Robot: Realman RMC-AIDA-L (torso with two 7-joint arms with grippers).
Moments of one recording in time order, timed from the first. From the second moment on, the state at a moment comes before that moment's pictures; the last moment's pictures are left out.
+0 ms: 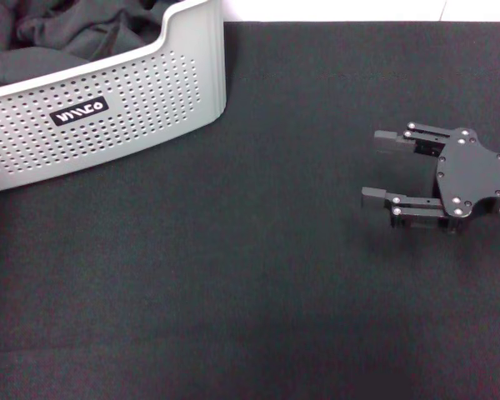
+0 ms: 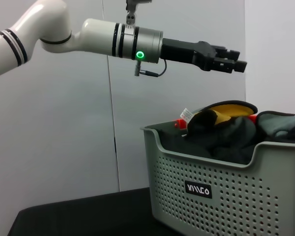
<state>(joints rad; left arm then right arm) -0.41 -2.10 0.90 1.61 2.25 0.91 -1.95 0.43 2.01 -1.17 -0.73 1.70 1.58 -1.97</state>
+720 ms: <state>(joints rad) -0.43 -2.10 1.03 1.45 2.62 0.67 -2.11 0.43 2.01 -1.18 -0.73 1.69 1.57 -1.97</state>
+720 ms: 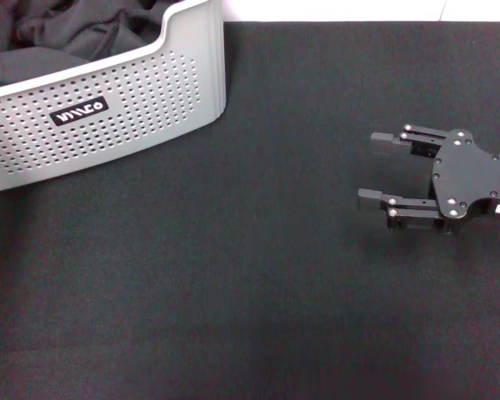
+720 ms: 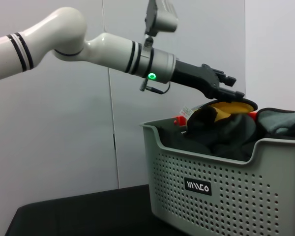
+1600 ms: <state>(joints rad) -0.44 -2.09 1.01 1.34 2.73 0.57 -2.17 0.43 2.01 -1.18 -0.71 1.69 1.60 -1.97</state>
